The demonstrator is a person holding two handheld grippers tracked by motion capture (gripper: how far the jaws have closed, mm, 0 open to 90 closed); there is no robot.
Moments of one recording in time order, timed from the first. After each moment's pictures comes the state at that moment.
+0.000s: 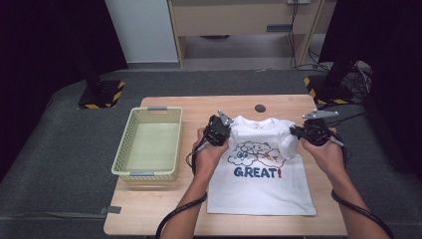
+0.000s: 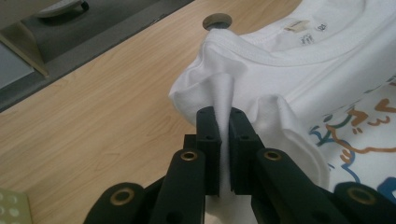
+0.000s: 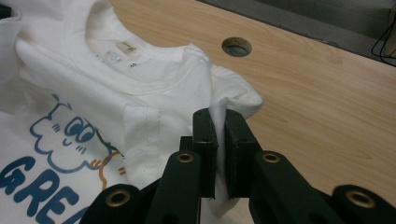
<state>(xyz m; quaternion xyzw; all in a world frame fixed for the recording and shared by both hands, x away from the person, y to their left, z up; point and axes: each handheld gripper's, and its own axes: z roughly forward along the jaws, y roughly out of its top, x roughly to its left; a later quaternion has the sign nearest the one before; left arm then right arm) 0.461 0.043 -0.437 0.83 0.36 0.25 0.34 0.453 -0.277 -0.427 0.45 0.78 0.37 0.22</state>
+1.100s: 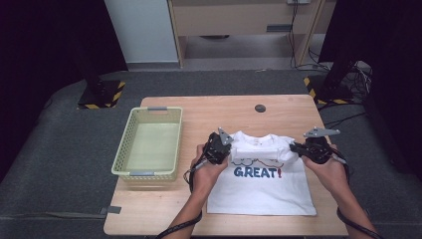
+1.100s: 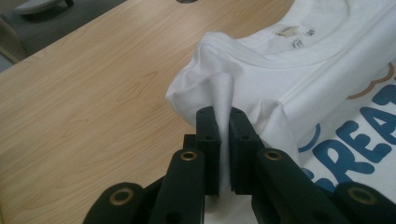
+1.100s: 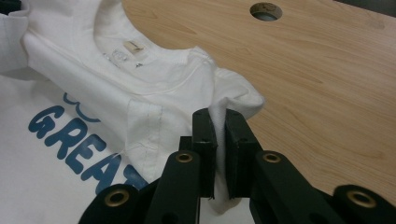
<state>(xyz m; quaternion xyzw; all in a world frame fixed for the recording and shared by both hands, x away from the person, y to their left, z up) 0.421 0.047 -0.461 0.84 0.35 0.24 0.34 0.417 -0.282 -0.459 0.44 0.79 0.38 0.19</state>
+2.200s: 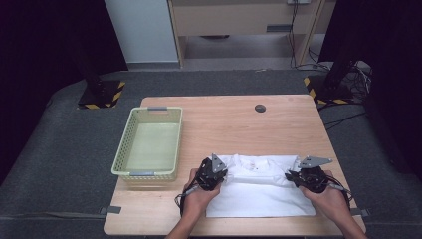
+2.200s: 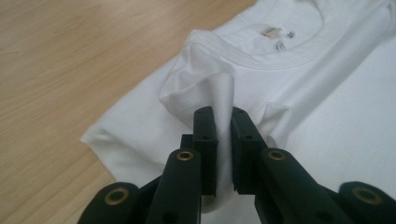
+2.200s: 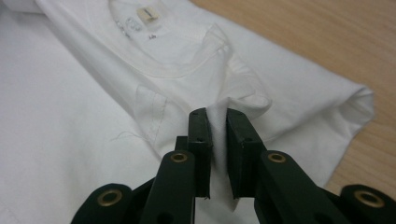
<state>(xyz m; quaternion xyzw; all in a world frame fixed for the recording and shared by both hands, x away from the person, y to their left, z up) 0.361 0.071 -0.508 0.86 0.32 0.19 0.35 0.356 -0.272 -0.510 0.39 0.84 0.35 0.15</state>
